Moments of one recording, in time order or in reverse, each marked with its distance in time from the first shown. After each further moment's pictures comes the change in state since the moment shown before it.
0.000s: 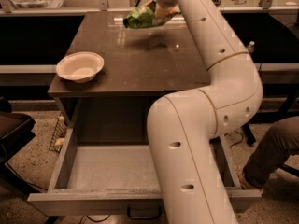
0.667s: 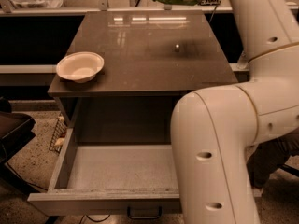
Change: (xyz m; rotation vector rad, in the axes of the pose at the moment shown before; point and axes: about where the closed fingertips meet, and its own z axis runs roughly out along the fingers) arm 0.082 -0.036 -0.124 0.077 0.120 0.188
